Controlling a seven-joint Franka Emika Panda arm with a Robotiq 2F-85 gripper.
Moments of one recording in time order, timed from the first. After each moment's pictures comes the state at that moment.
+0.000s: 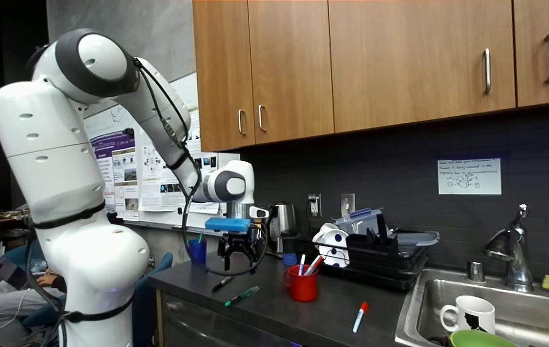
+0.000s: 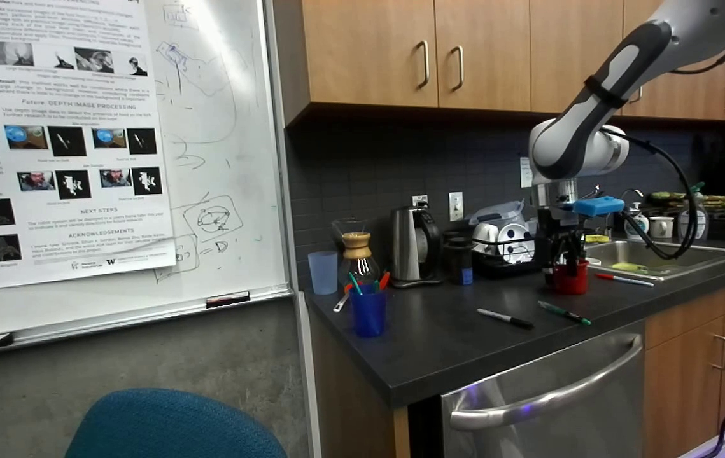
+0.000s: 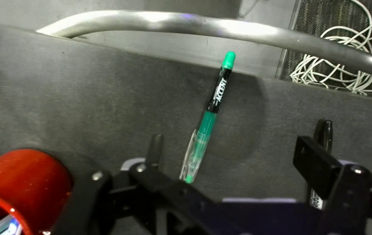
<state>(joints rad) 0.02 -0.28 -0.02 -2.66 -0.02 2.30 -0.19</state>
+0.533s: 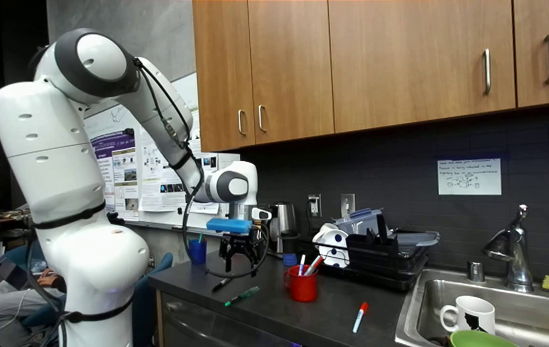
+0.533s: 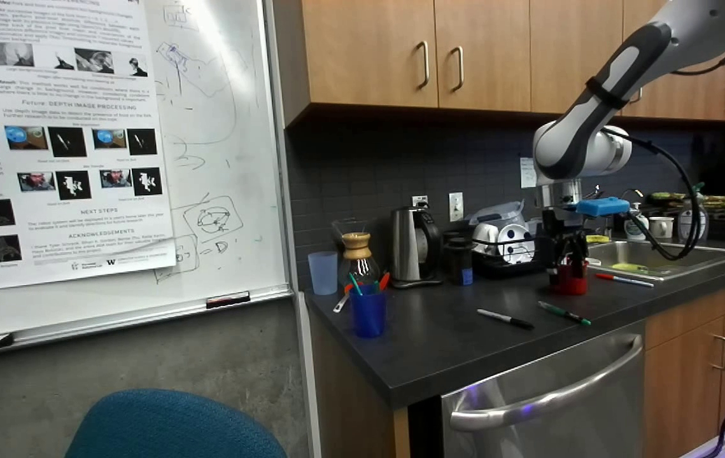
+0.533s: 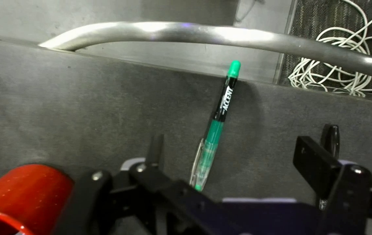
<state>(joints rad) 0.02 -0.27 -0.04 -2.65 -0.02 2.28 -0.19</state>
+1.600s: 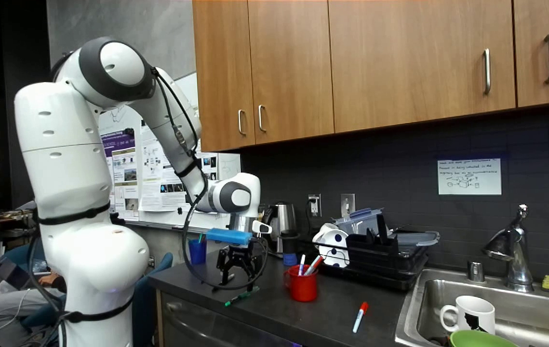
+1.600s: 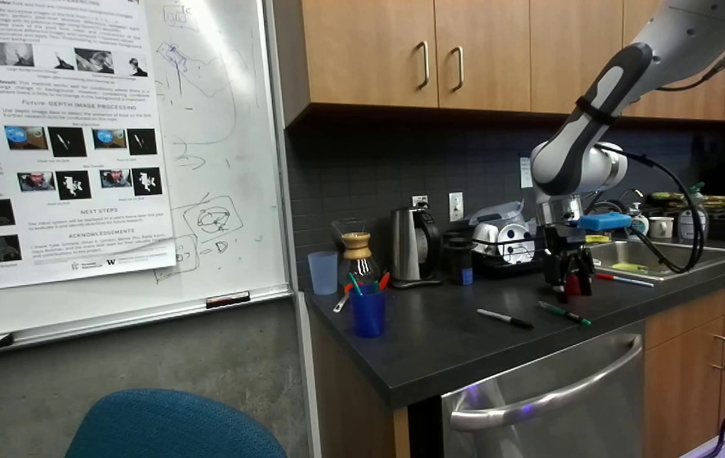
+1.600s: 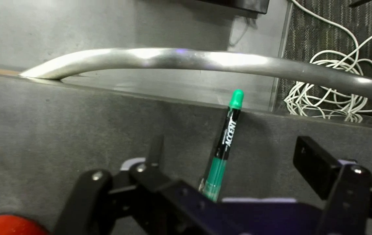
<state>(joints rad) 0.02 -0.18 -0.05 -2.66 -0.01 2.28 -0.19</state>
